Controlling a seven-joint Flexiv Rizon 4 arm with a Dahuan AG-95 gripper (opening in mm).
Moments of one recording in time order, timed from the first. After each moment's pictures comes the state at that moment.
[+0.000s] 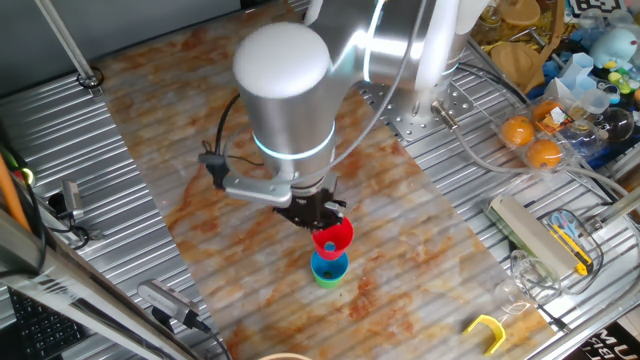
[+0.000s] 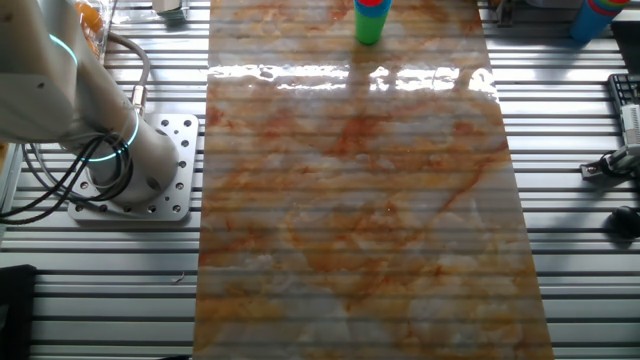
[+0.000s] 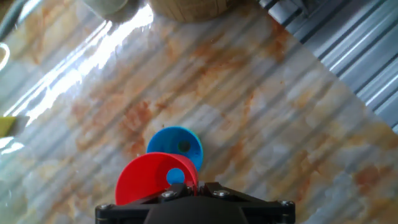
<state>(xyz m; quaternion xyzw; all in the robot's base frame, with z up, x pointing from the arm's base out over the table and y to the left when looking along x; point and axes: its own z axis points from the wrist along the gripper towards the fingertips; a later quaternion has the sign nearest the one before) 0.475 0.278 0.218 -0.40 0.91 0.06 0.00</state>
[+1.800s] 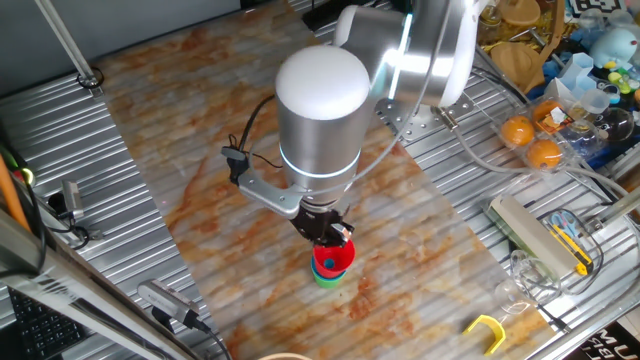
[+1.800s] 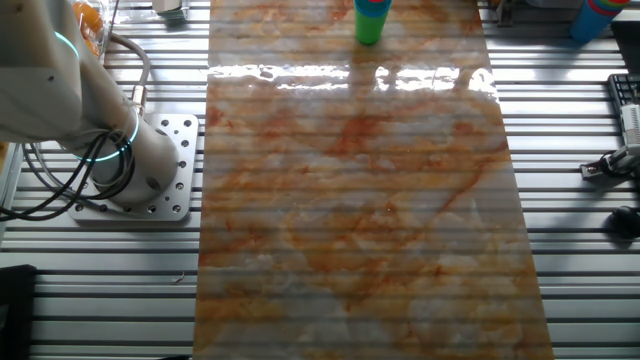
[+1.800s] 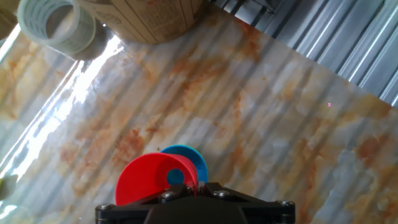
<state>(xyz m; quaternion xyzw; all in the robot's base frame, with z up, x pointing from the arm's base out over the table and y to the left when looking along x) 0.482 0.301 0.199 -0.28 0.96 0.02 0.01</state>
